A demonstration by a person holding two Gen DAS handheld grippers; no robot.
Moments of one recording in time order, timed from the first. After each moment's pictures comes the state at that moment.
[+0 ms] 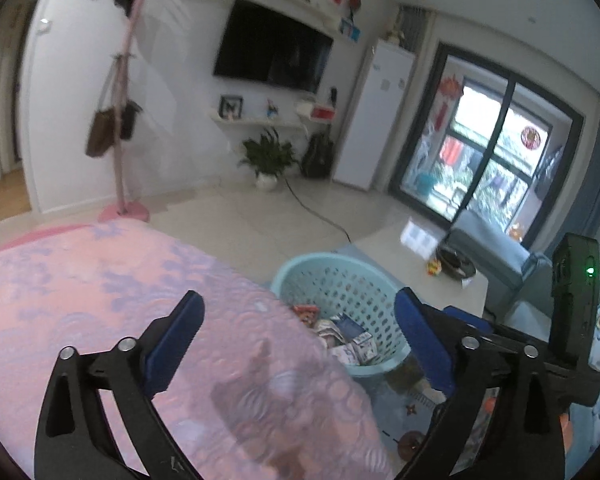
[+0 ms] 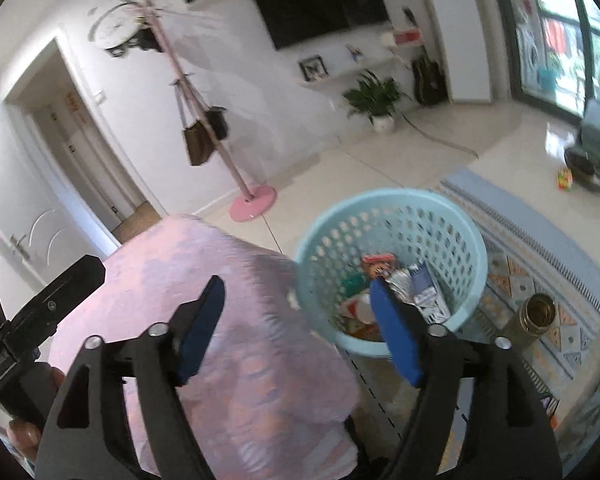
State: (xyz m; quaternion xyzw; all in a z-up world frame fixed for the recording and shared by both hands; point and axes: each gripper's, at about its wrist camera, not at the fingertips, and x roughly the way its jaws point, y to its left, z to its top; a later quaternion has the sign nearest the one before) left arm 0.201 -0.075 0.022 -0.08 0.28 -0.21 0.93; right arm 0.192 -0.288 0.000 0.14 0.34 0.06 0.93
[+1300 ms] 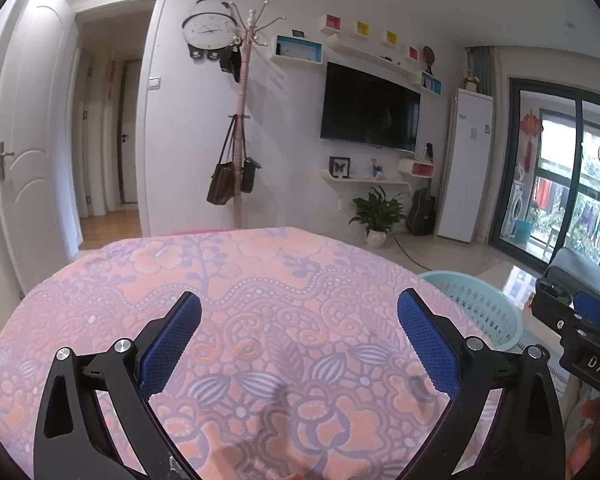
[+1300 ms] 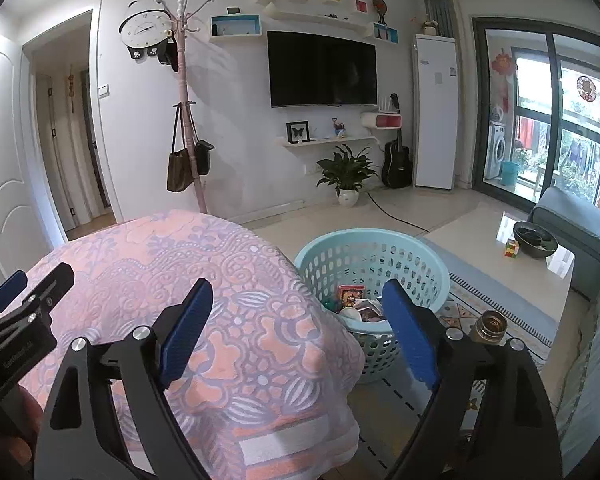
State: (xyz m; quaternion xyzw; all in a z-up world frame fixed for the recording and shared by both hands) left arm 0.097 0.000 -0.010 -0.04 0.18 -0.01 0.98; right arm 0.099 -0.202 -0.018 0.03 0.23 -0.03 0.97
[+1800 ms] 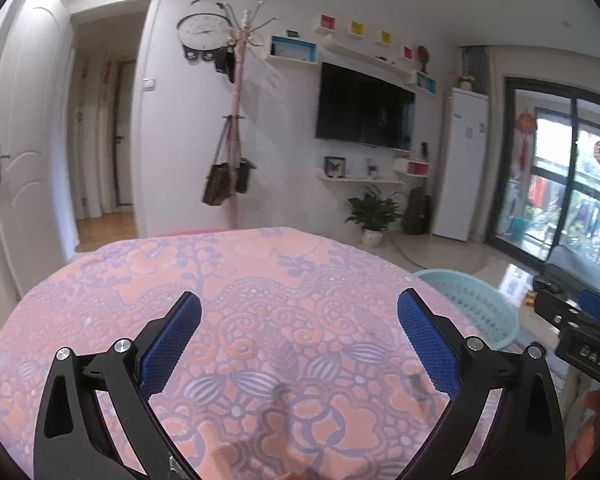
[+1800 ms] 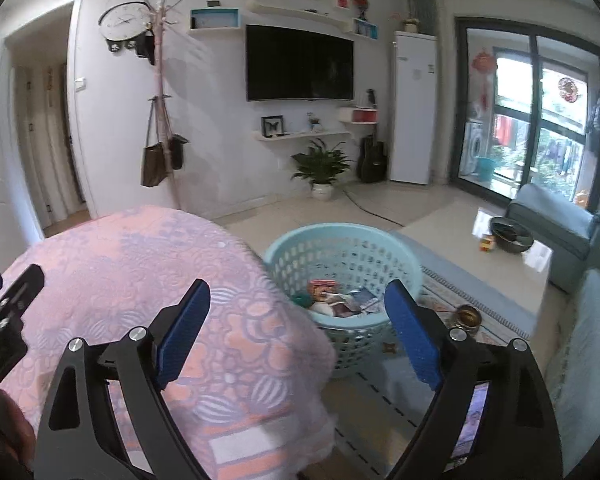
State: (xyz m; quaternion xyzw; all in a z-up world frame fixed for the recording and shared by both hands) left arm 0.096 -0.005 -0.012 -0.04 0.17 -0.03 0.98; right arm 0.104 -0.209 -0.020 0.03 0.24 -0.09 0.97
